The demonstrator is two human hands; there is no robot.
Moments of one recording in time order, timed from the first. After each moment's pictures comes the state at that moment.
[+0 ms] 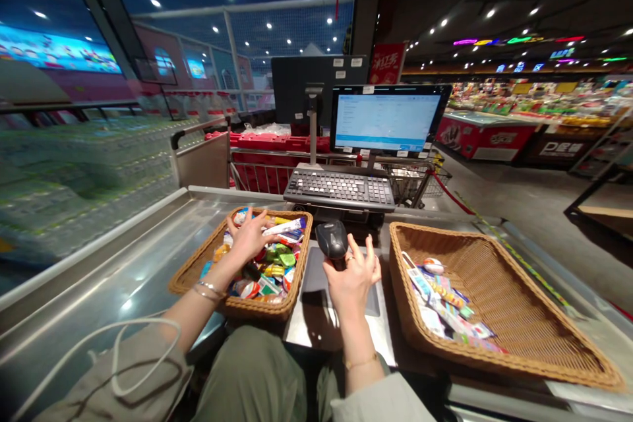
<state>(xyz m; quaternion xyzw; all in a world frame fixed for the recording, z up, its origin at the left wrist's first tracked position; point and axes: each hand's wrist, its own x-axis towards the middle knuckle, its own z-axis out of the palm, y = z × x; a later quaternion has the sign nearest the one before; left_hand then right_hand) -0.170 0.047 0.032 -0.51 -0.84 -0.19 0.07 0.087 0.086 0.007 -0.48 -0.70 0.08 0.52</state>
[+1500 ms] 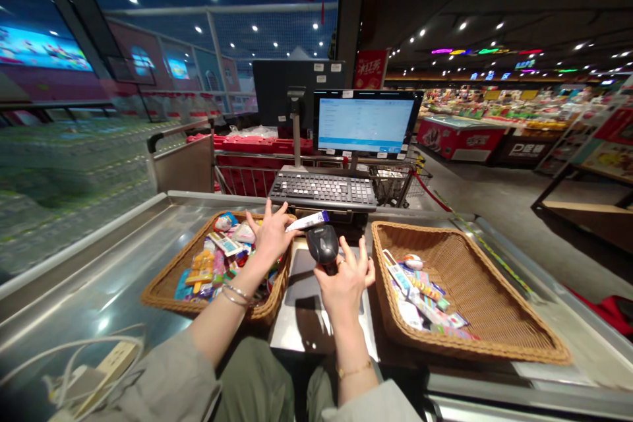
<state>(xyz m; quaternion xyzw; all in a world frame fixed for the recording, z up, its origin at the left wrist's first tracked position) -0.073 0.092 0.050 -0.55 -0.77 -0.30 0.13 0.114 0.090 0.002 -0.48 -0.73 0.05 0.49</state>
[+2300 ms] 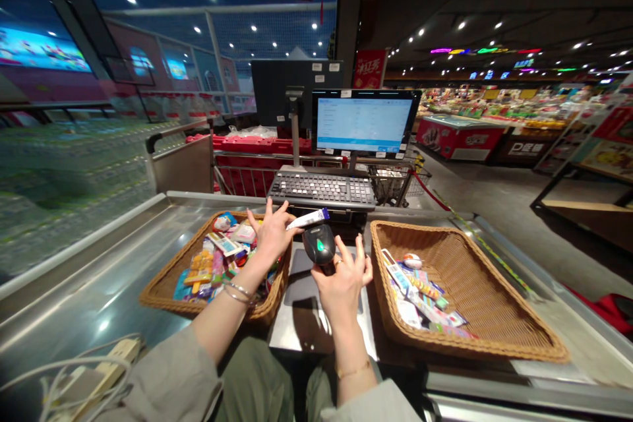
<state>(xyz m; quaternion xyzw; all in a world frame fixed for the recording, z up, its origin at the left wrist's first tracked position) -0.068 0.095 0.054 -0.55 -0.77 -0.29 0.12 0.115 0.084 0.012 -0.46 -0.74 0.06 0.49</state>
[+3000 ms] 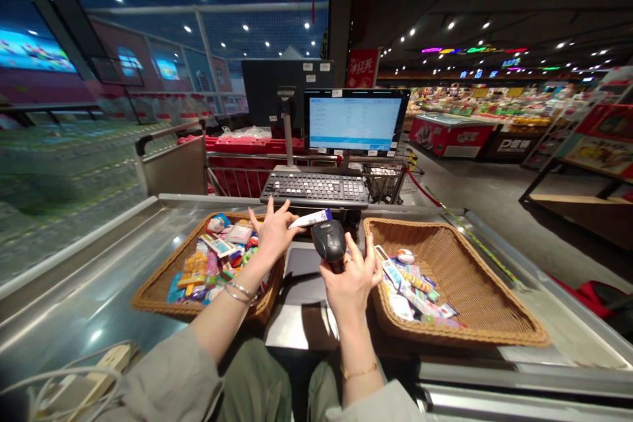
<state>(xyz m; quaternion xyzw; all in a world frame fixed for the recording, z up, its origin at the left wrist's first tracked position) -0.051 0.101 0.060 -0.56 -0.77 -0.29 0.11 0.139 0.087 0.019 -0.48 -0.71 0.02 0.52</state>
